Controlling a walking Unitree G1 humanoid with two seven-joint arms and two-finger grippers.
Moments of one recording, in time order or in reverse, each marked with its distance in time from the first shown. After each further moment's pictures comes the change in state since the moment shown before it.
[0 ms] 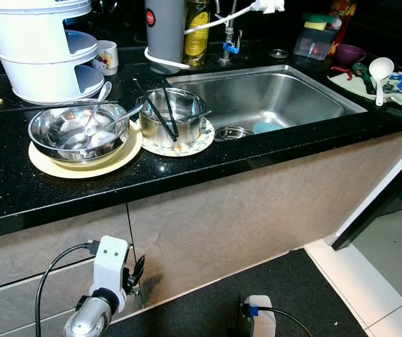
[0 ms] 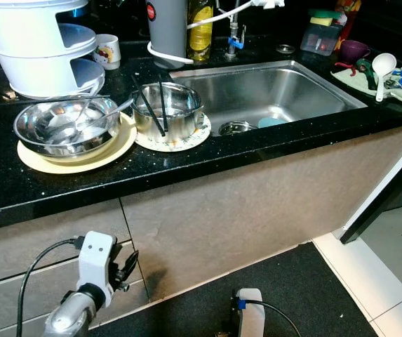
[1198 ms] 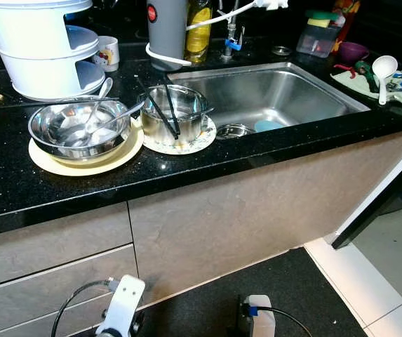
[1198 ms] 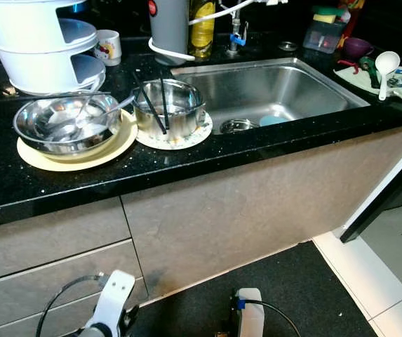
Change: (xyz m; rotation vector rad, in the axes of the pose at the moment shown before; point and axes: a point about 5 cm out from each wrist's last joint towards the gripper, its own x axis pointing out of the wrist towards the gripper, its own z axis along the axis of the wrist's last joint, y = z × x) left arm -0.009 -0.020 -0.087 0.075 0.388 -0.027; right arm 0.000 0.000 -0.001 -0.007 0.000 0.004
